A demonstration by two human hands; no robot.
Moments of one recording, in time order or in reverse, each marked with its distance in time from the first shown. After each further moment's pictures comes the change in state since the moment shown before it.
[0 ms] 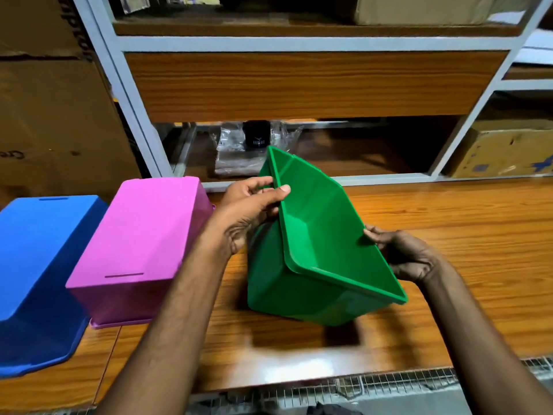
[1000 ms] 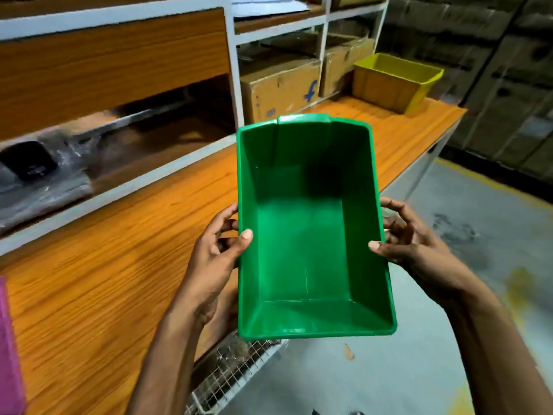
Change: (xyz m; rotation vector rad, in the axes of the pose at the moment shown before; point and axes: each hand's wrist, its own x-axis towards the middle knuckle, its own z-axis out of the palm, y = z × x) left_hand -0.109 -0.113 0.200 0.190 -0.565 0.081; right_hand -0.341 0.092 -0.085 -0.271 0.755 -0.628
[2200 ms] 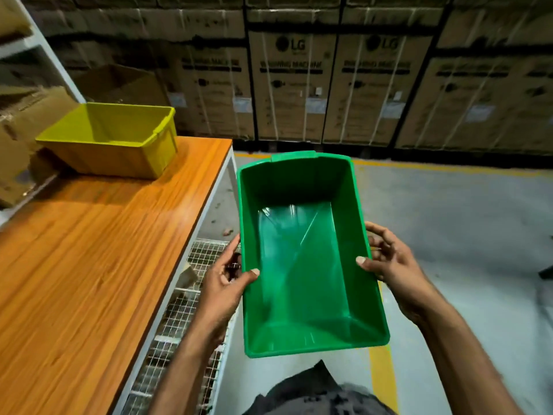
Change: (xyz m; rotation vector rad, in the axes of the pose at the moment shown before) left_hand 0.282 -0.069 0.642 0.141 -0.655 -0.180; right_hand 0.072 0.011 -0.558 0.095 0.821 0.067
